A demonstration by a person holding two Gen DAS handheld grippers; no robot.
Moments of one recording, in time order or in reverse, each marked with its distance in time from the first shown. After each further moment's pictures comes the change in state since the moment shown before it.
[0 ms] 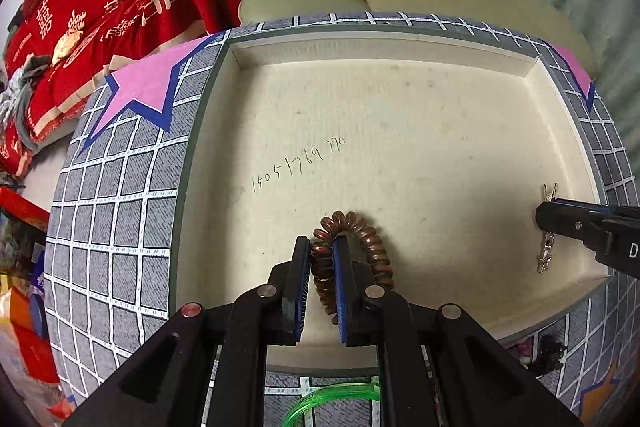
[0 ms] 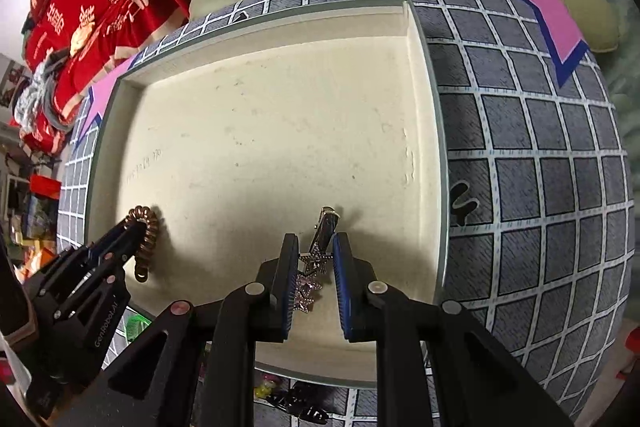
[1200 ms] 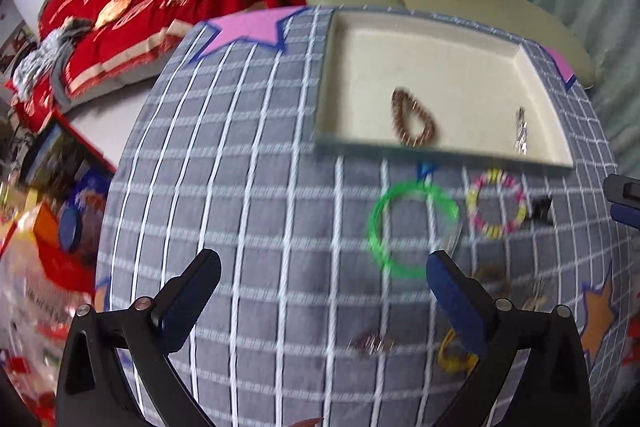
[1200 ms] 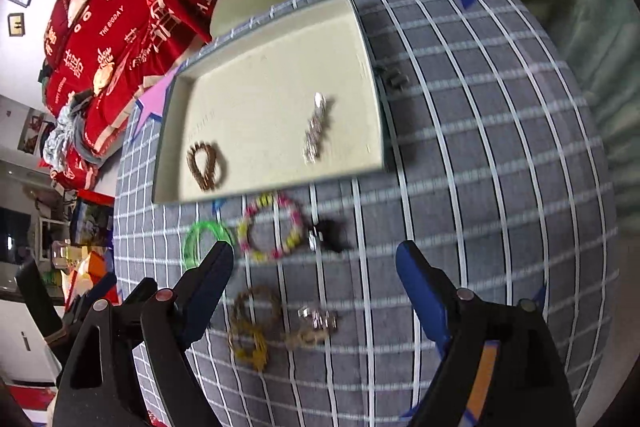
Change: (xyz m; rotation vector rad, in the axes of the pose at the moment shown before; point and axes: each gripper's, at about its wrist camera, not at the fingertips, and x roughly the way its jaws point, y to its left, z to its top) left arm -0.097 0.055 -0.118 -0.124 -0.002 0.039; right arm -0.082 -0.018 -0.116 0.156 -0.067 0.120
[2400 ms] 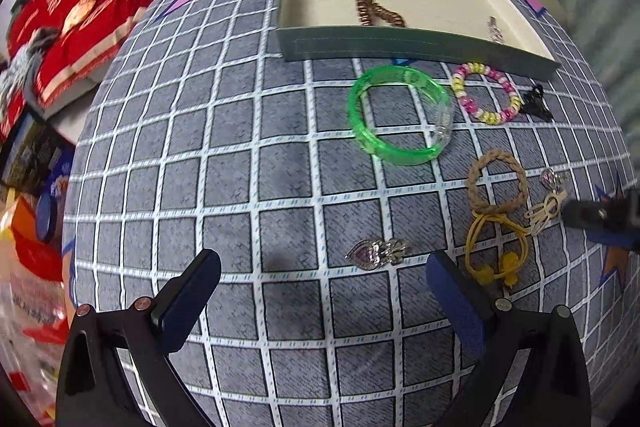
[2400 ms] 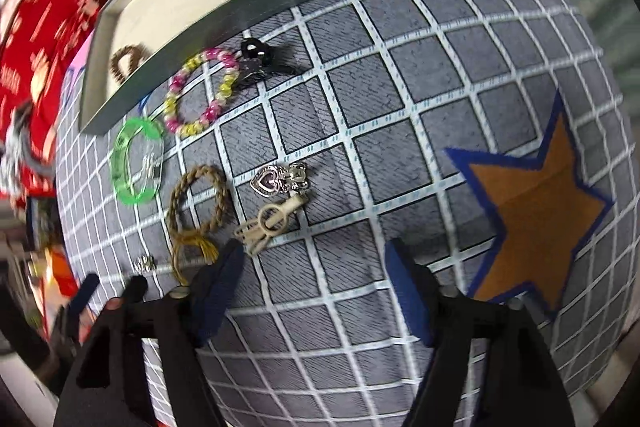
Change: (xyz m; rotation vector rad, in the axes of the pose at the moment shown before) left arm 0.020 -0.023 -0.063 0.153 0.049 -0.062; right arm 0.055 0.006 -0.084 0.241 0.135 -0.159
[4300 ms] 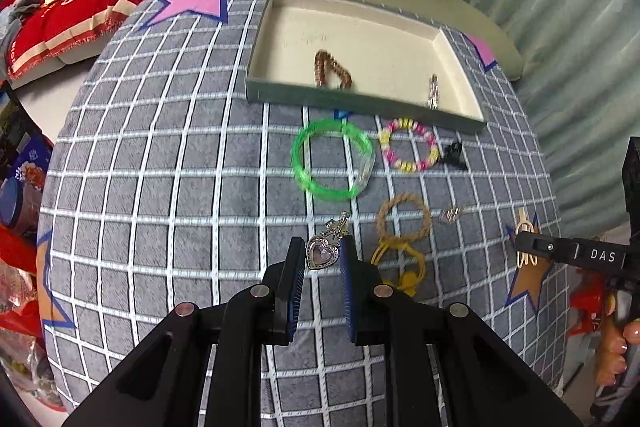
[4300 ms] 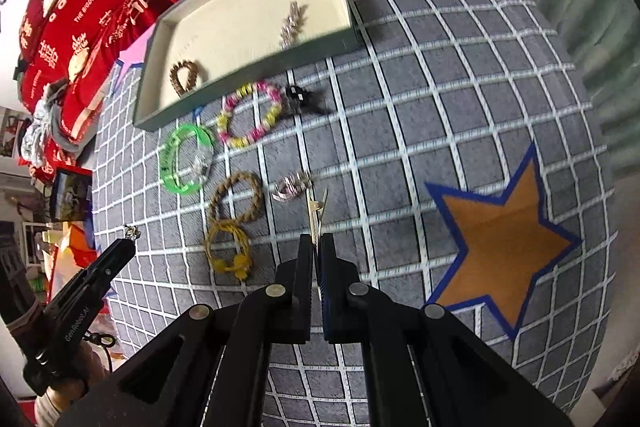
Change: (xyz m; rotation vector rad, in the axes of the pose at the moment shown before) left arm -0.056 0.016 0.019 -0.136 -0.051 -0.238; right arm -0.061 -0.013 0.001 -0.204 -0.097 0.074
